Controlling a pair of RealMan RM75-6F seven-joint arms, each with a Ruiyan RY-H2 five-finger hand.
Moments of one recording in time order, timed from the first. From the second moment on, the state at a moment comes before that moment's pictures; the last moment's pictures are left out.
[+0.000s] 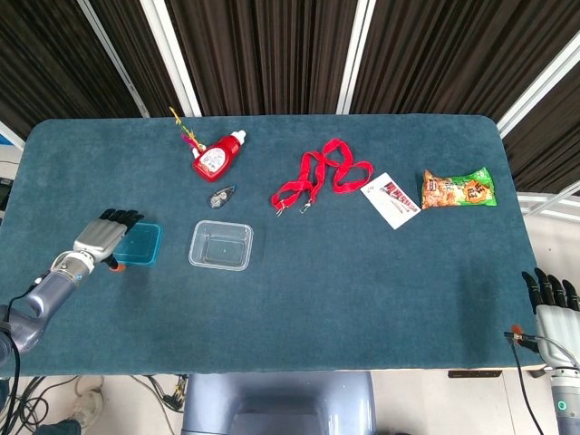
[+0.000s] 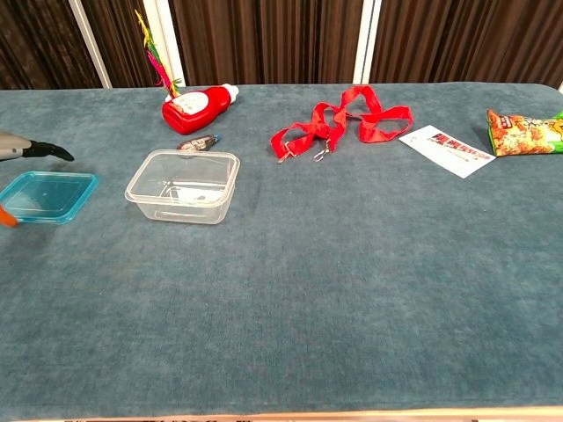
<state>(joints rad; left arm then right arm) -0.73 -1.47 0.05 -0.80 1.50 0.61 -0.37 0.06 -1.19 0.08 -1.46 -1.33 1.38 -0.14</state>
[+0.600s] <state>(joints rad) -0.74 -1.51 0.06 -0.75 1.50 0.60 -0.37 0.06 -1.19 0.09 -1.46 -1.32 1.38 -0.14</state>
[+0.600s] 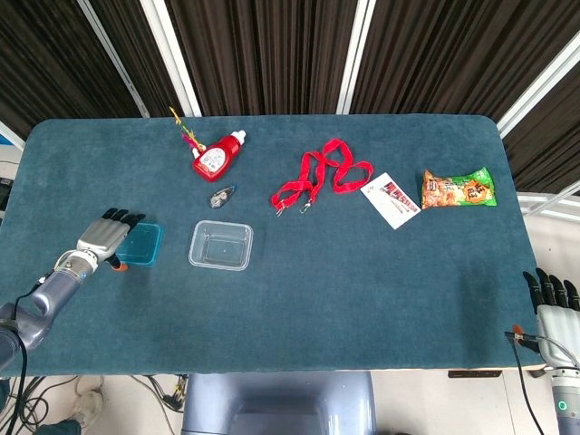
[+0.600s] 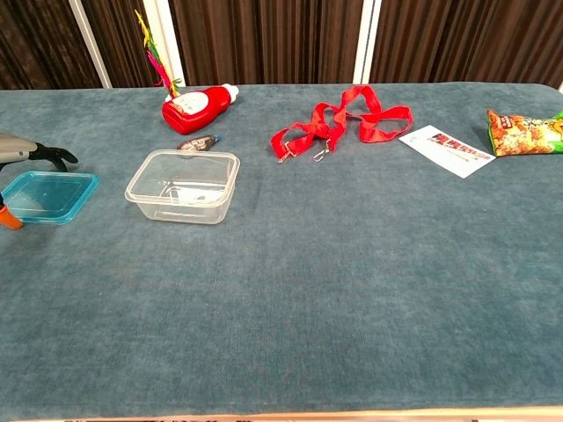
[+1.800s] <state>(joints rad) -0.74 -1.50 0.05 -0.75 1.48 0.61 -0.35 0.06 -1.19 0.09 -1.48 -1.31 1.37 -0.13</state>
